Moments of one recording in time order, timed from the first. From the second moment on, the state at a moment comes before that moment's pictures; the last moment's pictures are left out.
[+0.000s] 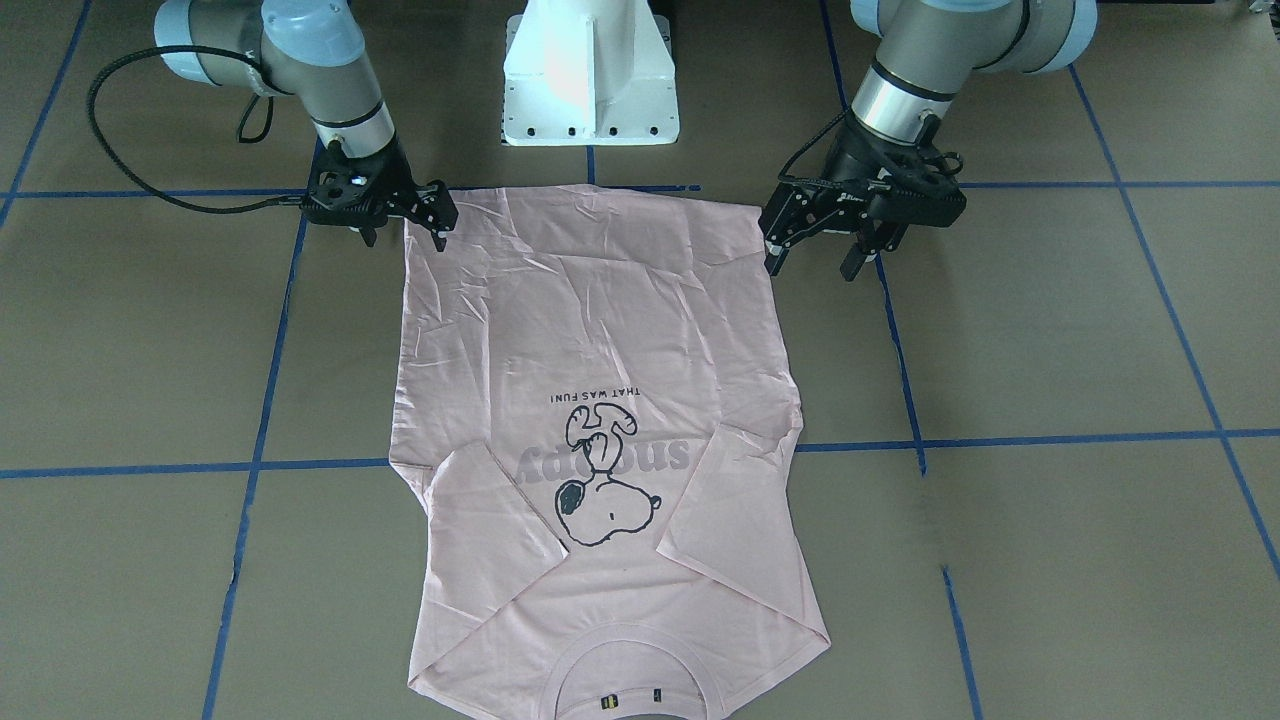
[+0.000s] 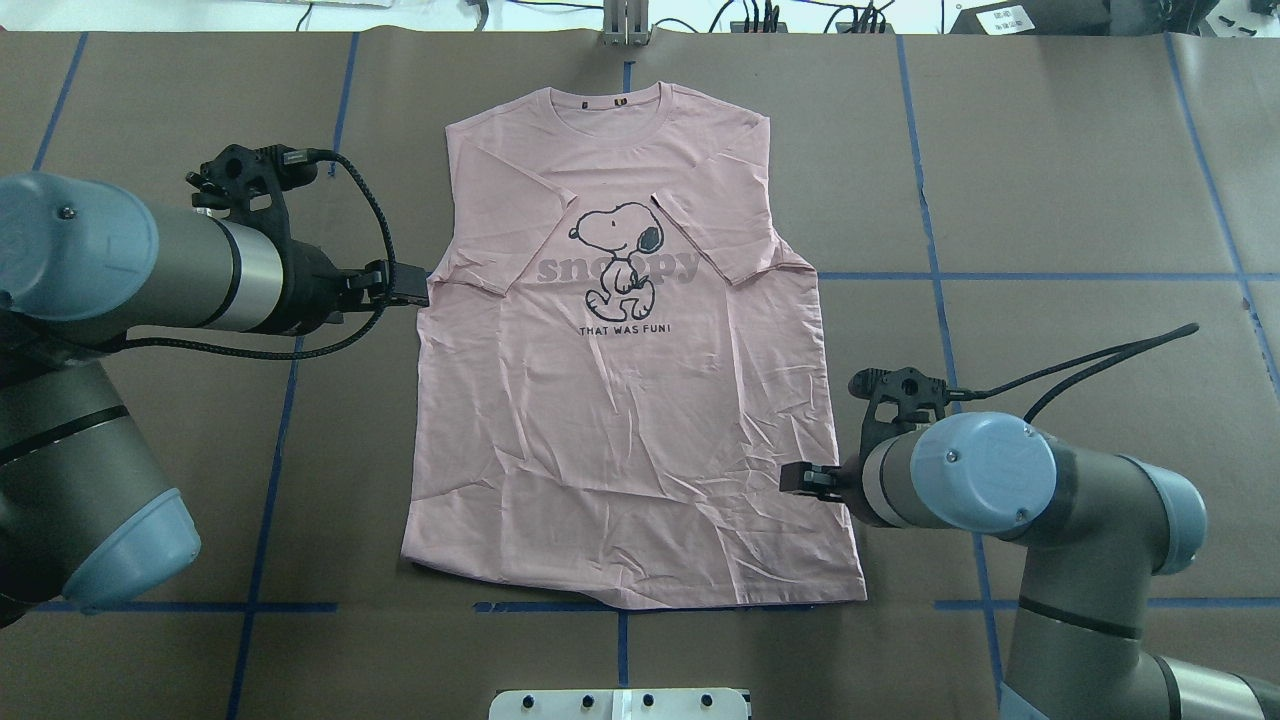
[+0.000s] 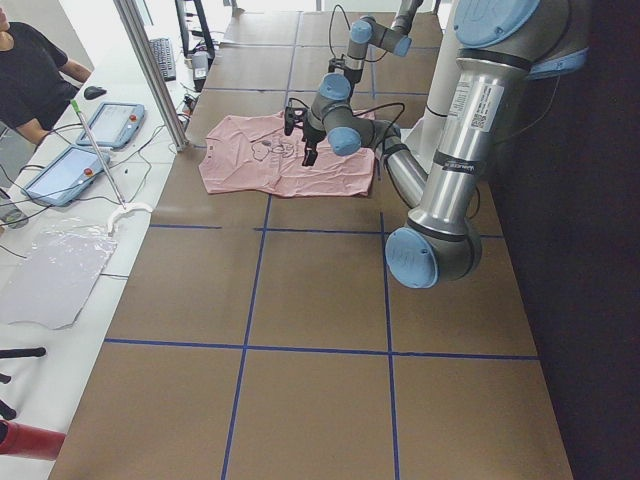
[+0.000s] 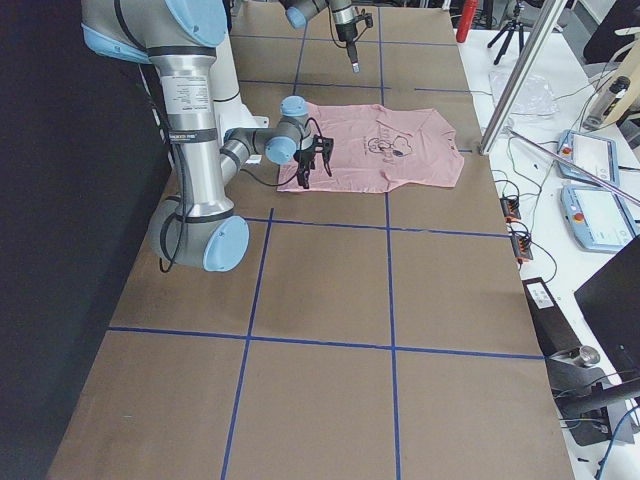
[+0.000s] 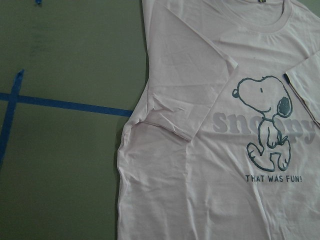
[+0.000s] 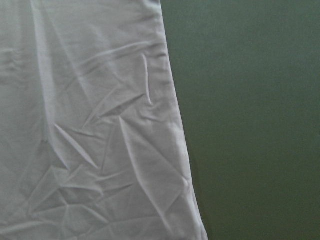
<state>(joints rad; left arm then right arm) -0.68 -1.88 -2.02 -1.87 -1.82 -1.30 0.34 -1.39 1.99 -1.36 1.69 1.50</state>
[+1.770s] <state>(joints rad) -0.67 -1.89 -2.02 -1.87 -1.82 -1.30 0.29 -1.41 1.97 -1.36 1.76 1.52</state>
